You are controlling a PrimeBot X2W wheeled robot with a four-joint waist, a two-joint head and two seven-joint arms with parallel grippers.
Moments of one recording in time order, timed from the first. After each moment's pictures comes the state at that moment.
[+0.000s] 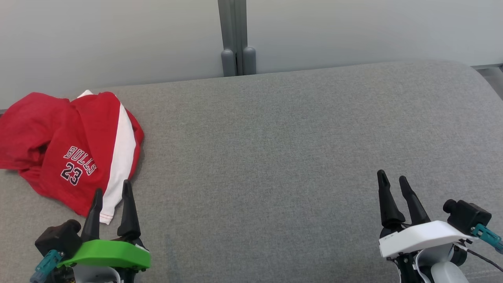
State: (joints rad) left arm -0.02 0.06 0.00 0.14 -0.47 -0.05 -0.15; right arm -0.01 -0.04 0.04 0.13 0.62 0.13 -0.15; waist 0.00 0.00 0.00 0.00
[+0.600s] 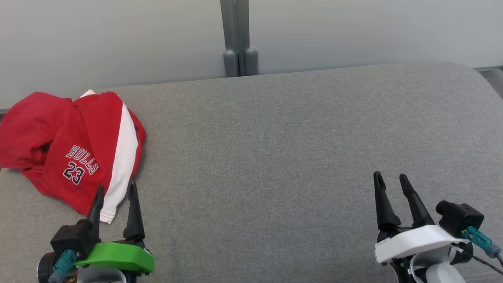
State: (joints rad) left arm -0.02 0.08 -0.02 0.15 -0.30 -0.04 -0.20; right arm -0.01 -0.05 0.05 0.13 0.44 0.13 -0.19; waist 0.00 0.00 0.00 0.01
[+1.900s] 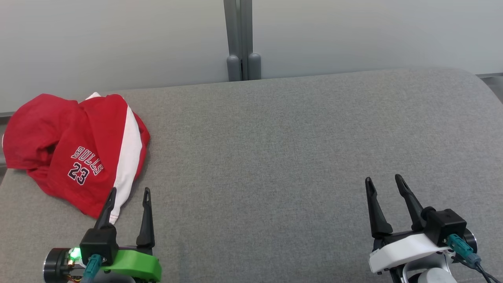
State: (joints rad) left arm -0.02 0.09 -0.06 0.20 -0.08 -0.03 -0.26; right arm 0.01 -0.05 0.07 0.13 0.18 0.13 -0.25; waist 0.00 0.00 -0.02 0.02
